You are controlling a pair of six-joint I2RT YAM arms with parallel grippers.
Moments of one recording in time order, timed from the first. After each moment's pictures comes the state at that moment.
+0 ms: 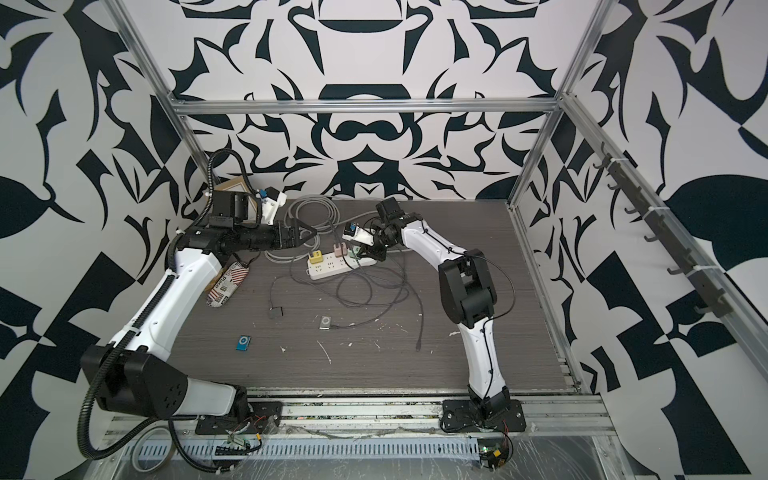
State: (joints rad) left arm -0.18 1.41 1.39 -0.71 0.63 -0.25; right arm 0.47 2.19 1.85 -0.67 -0.56 -0.92
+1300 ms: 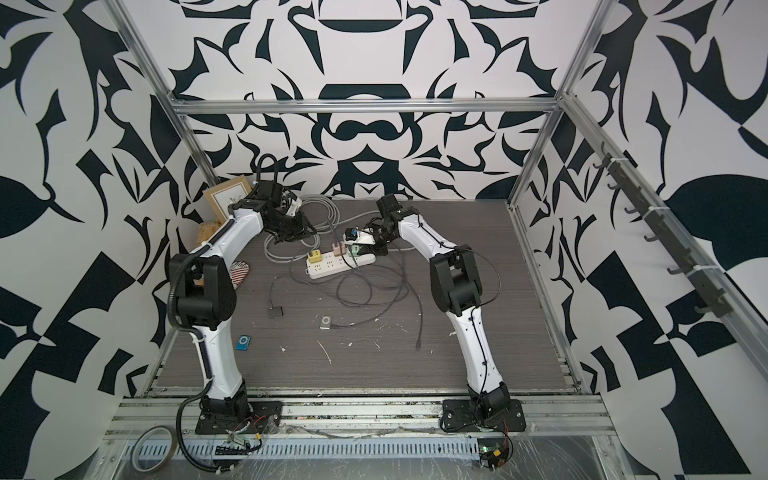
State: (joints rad) left arm -0.14 2.11 1.86 -0.82 0.48 -0.35; right arm 0.44 2.37 2.08 -0.79 -0.65 -1.26
